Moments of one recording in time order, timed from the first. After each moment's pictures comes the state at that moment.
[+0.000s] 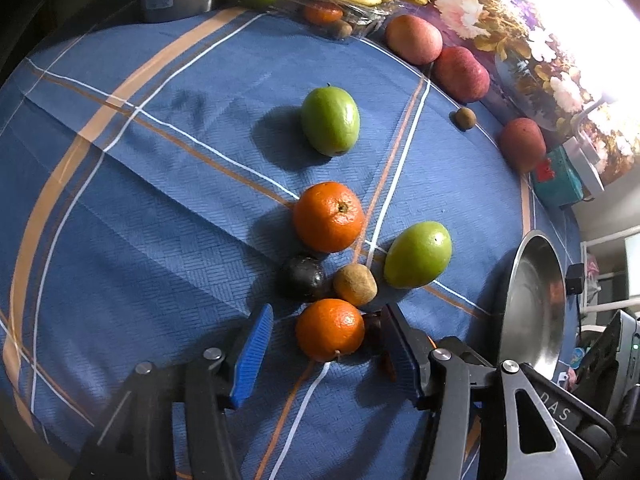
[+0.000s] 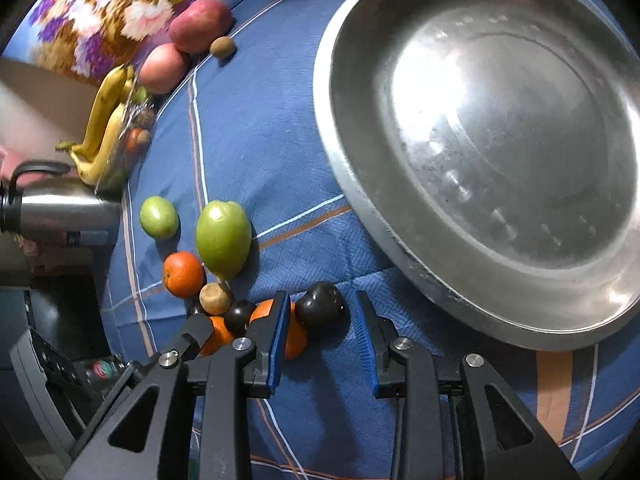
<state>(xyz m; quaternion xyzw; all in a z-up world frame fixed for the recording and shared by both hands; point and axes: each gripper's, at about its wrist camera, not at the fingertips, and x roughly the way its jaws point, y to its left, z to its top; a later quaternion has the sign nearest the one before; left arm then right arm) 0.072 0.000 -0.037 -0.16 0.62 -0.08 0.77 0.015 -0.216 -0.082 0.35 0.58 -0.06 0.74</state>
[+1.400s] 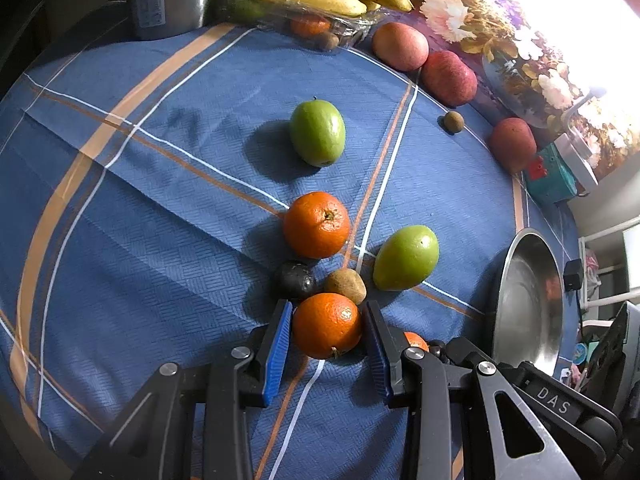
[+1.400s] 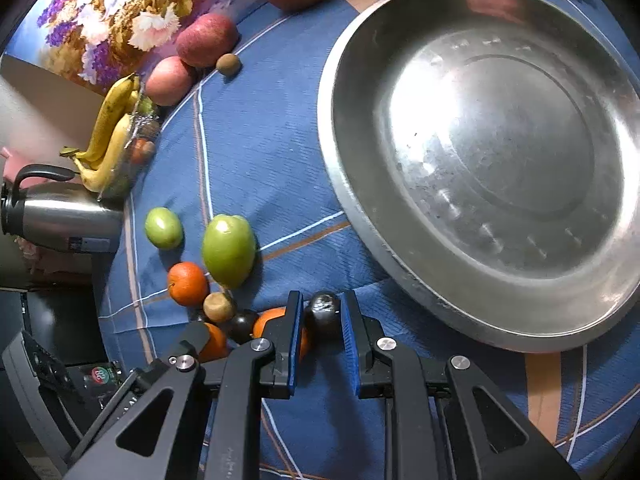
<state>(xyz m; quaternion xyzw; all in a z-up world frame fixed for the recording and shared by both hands) 0.075 -0.010 -0.030 -0.15 0.60 -0.08 0.78 0.012 -0.217 -0.069 0.33 0.56 -0.08 0.75</state>
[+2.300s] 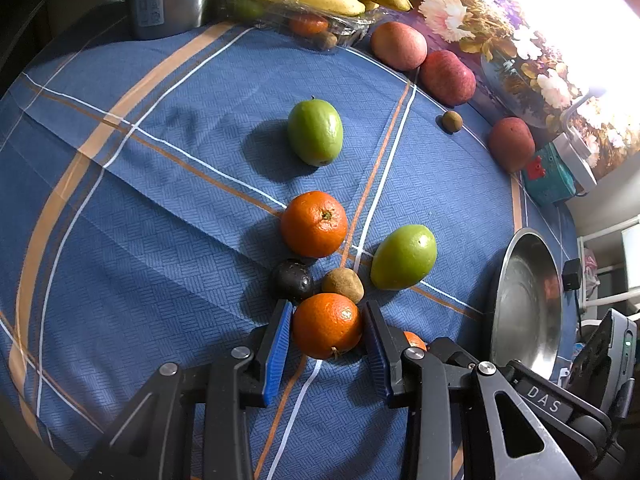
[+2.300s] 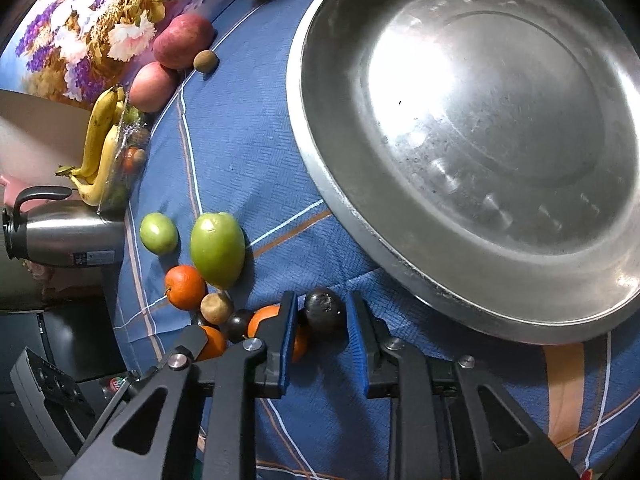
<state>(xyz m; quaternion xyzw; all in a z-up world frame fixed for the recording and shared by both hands) 0.074 -0.010 -0.029 -0.16 0.60 -0.08 0.78 0.009 -0.224 -0.087 0.38 0.56 -0.07 0.73</state>
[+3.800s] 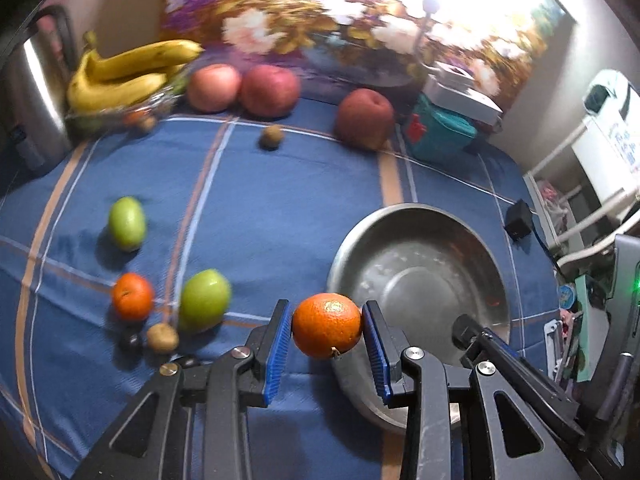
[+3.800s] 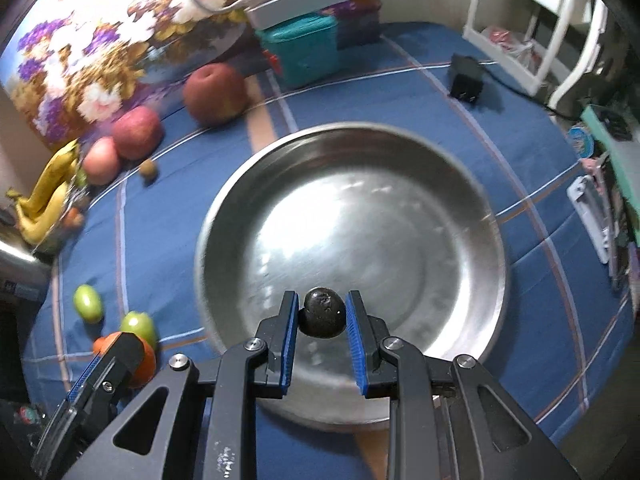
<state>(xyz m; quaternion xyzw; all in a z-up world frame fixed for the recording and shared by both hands) 0.065 -0.155 0.032 -0.04 0.54 -0.20 0.81 -0.002 -0.283 -0.014 0.20 0.50 -0.25 0.81</state>
